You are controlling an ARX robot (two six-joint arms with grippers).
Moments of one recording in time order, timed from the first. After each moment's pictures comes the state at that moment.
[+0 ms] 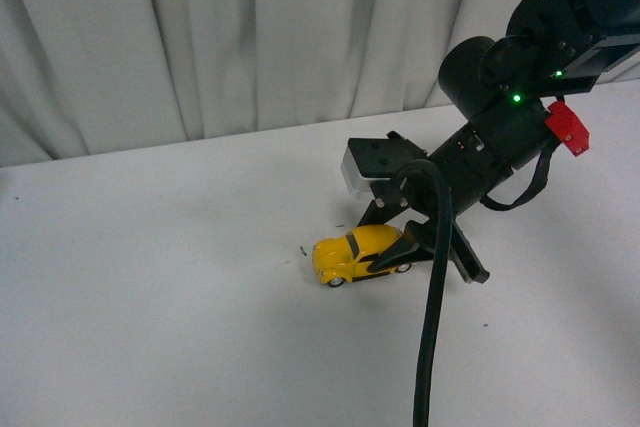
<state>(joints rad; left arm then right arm) 0.00 0.01 0.01 0.00 0.00 0.00 -0.06 2.27 1.32 -0.50 -0.67 -1.54</state>
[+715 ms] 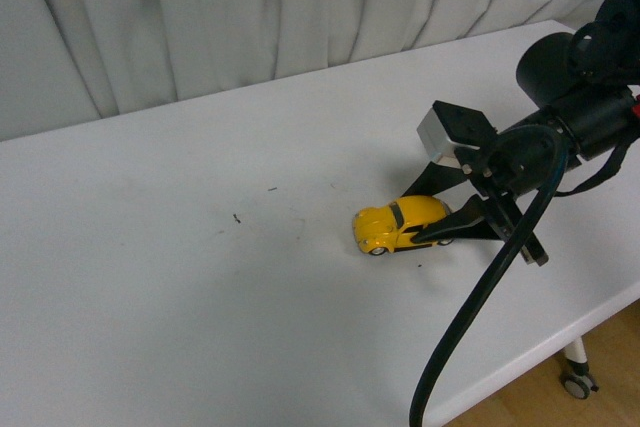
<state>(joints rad) 0.00 0.01 0.01 0.00 0.00 0.00 -0.41 2.21 1.01 -0.42 -0.81 -1.72</state>
